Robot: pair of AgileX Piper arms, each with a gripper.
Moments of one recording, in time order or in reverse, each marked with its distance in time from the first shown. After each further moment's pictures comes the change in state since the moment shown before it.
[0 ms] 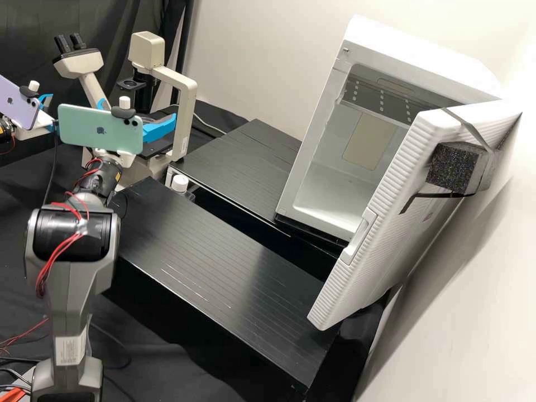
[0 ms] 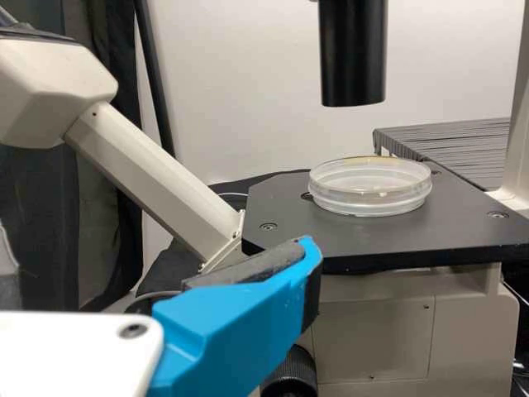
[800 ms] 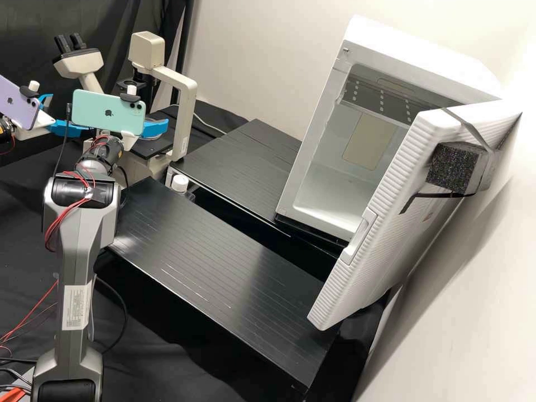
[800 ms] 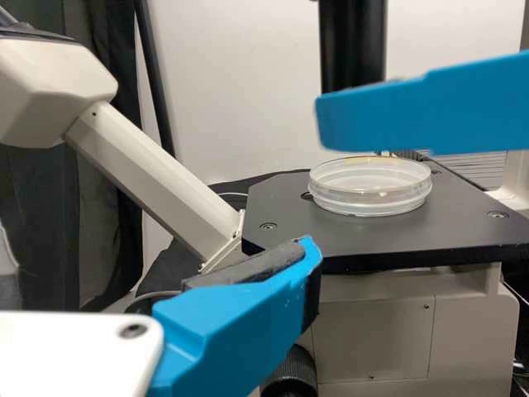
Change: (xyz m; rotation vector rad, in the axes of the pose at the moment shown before) left arm 0.000 0.000 0.000 0.000 0.000 0.000; right arm 0.103 -0.062 0.008 0.035 -0.144 -0.164
